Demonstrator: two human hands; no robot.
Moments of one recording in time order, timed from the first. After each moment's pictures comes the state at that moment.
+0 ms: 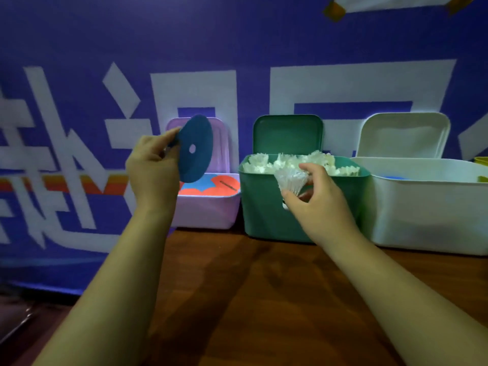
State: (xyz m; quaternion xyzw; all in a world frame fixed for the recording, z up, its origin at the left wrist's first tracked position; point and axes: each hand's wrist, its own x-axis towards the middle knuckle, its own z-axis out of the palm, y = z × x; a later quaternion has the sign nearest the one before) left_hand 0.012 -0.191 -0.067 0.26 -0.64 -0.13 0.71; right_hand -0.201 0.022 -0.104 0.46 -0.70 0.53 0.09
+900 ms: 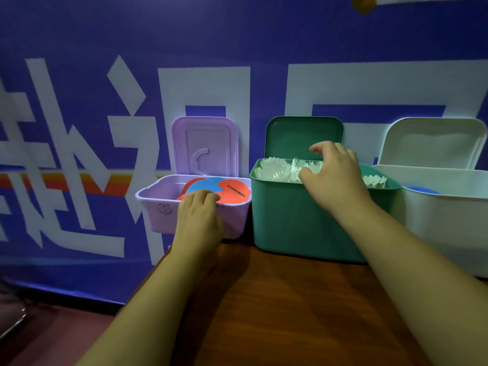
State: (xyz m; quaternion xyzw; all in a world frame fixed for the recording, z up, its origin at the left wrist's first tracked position) left_hand -0.042 -0.232 -0.172 0.36 -0.83 0.05 0.43; right_hand -0.244 -0.050 -0.057 0.45 -0.77 0.41 0.19
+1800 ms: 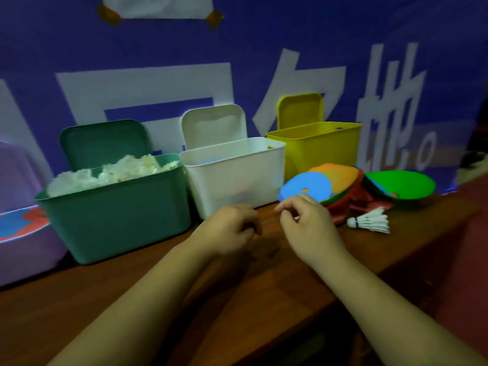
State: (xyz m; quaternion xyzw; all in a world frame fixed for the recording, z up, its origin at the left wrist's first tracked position) left_hand -0.254 0.117 -0.141 -0.17 -0.97 -0.12 0.16; right_hand -0.310 0.320 -0.175 0.28 -0.80 0.49 0.22
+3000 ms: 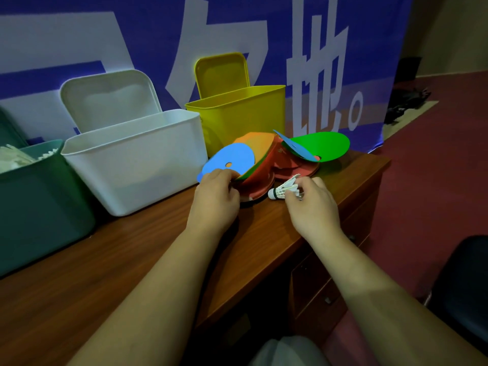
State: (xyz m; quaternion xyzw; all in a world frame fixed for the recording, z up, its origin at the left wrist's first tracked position) left_hand -0.368 0.257 -0.199 -0.03 -0.94 -0.20 0.27; right_hand -0.389 0.463 -0.241 0.03 -0.89 0.40 0.22
